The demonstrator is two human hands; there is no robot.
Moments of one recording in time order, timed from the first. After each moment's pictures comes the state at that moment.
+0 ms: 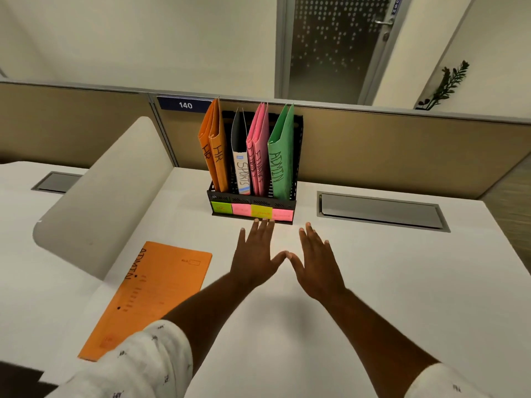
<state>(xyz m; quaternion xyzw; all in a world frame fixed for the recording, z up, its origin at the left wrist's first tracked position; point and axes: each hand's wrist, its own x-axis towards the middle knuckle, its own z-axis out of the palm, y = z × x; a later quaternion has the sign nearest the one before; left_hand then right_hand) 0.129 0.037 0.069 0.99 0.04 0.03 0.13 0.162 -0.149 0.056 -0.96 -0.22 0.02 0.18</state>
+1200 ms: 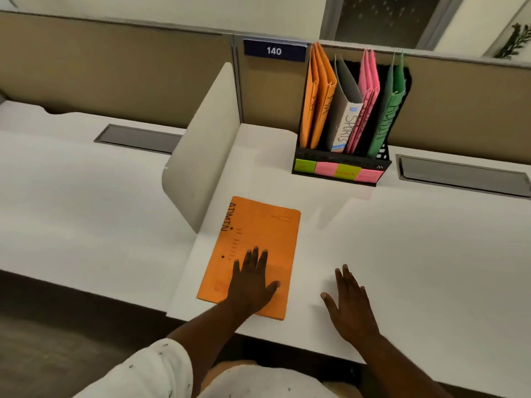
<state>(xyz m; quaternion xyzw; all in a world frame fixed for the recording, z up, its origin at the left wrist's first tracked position) -0.112 0.282 -0.033 0.97 0.10 -0.17 0.16 -0.073 0.005 -0.037 -0.96 -0.14 0.18 0.13</state>
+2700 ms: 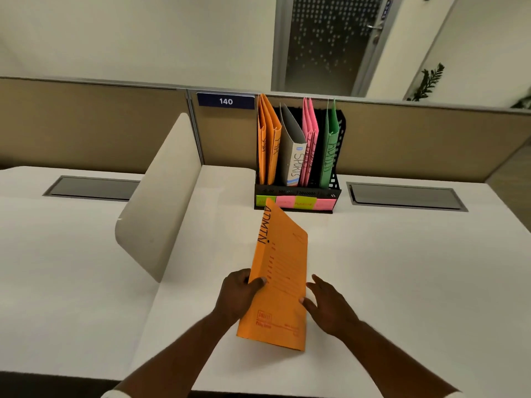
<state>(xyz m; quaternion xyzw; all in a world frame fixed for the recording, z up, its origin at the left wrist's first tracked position) -0.043 0.253 0.045 0.79 0.14 -0.07 0.60 0.002 -0.006 0.000 -0.96 -0.14 0.21 0.15</state>
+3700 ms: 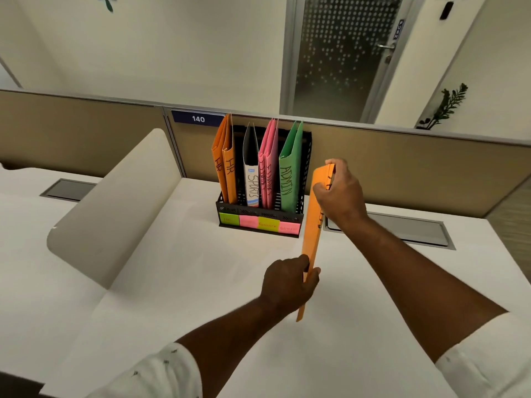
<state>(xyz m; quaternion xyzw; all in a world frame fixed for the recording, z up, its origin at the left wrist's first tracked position) 0.100 -0.017 0.109 0.95 0.01 0.16 0.27 0.253 -0.111 0.234 -0.89 -0.16 -0.15 0.40</state>
